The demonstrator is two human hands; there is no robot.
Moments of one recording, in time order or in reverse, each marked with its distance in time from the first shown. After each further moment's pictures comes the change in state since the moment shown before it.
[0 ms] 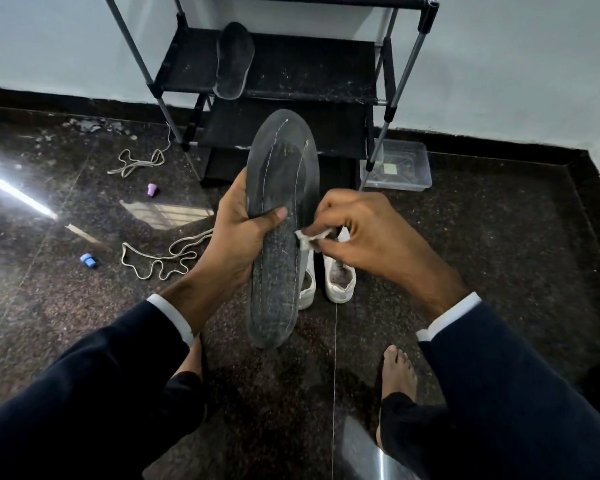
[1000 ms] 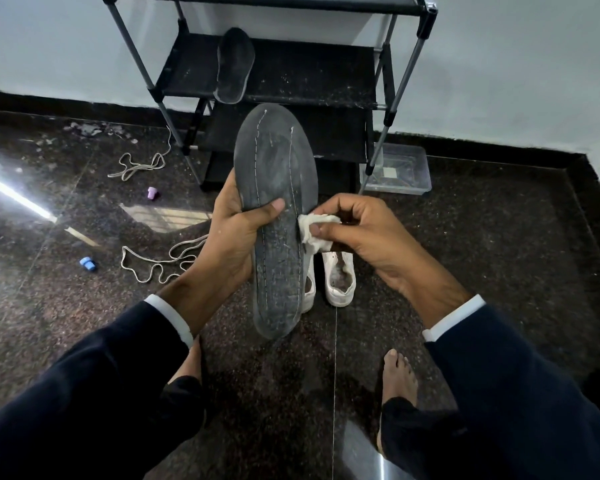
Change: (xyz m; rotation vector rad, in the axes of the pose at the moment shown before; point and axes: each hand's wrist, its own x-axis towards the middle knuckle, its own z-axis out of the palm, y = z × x) left_hand 0.003 0.010 0.002 -0.225 0.037 -0.066; right_hand 0.003 -0.001 0.009 0.776 0.118 0.542
